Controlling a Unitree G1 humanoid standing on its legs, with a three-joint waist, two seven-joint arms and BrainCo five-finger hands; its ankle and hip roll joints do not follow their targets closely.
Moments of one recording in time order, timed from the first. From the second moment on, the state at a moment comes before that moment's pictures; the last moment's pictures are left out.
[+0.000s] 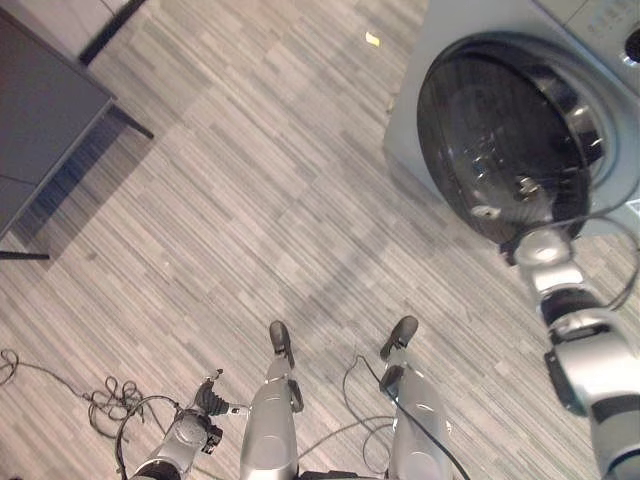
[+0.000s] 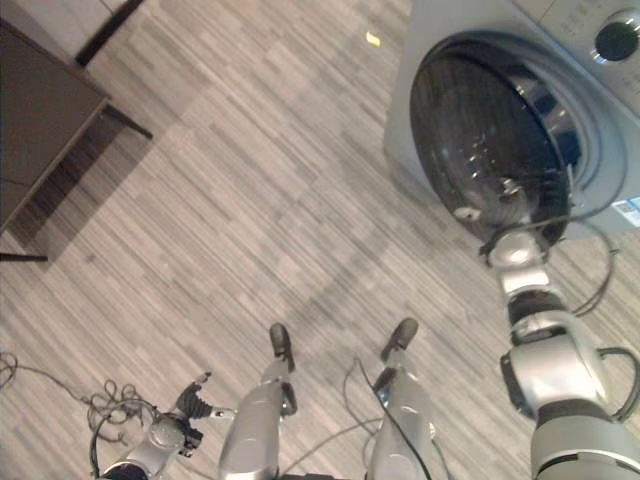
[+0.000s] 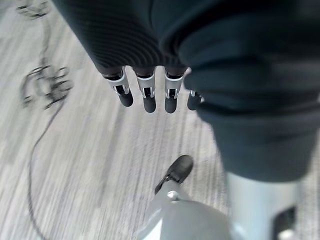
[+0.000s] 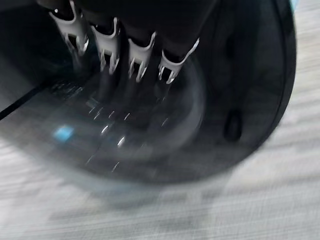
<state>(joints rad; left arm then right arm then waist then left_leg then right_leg) -0.11 0.38 -0.34 1.04 0.00 -0.13 0.17 -0.95 -0.71 0.33 1.16 0.22 -0.06 -0.23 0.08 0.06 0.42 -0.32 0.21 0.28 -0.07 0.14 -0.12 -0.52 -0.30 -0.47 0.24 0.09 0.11</state>
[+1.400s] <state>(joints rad) -0.16 0.31 -0.22 1.17 -0.09 -0.13 0.28 -0.29 -0.47 0.22 0.97 0.22 -0.14 -0.36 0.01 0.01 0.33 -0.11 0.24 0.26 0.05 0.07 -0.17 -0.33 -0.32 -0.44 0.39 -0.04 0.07</state>
